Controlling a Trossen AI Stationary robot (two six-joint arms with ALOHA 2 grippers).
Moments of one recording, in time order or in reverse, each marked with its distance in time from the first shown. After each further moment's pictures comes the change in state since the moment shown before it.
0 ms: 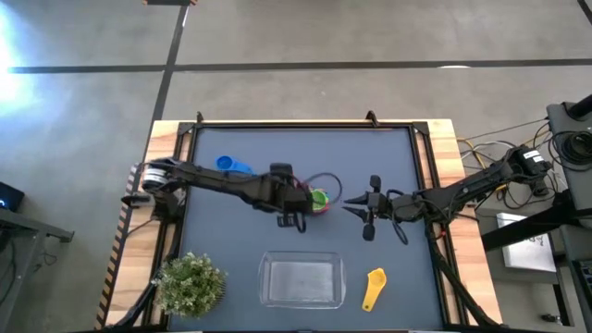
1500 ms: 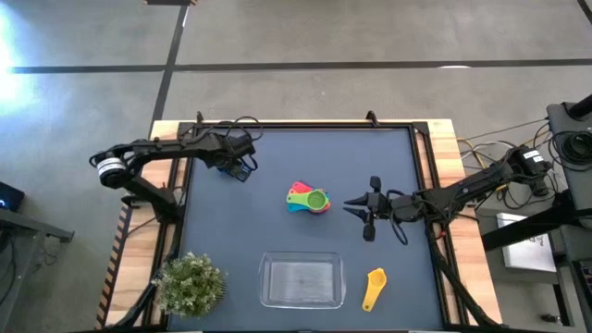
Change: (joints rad) left arm 0.607 -0.411 -0.688 0.091 0.163 -0.455; right arm 0.002 0.000 0.000 -0.016 -0.009 0.041
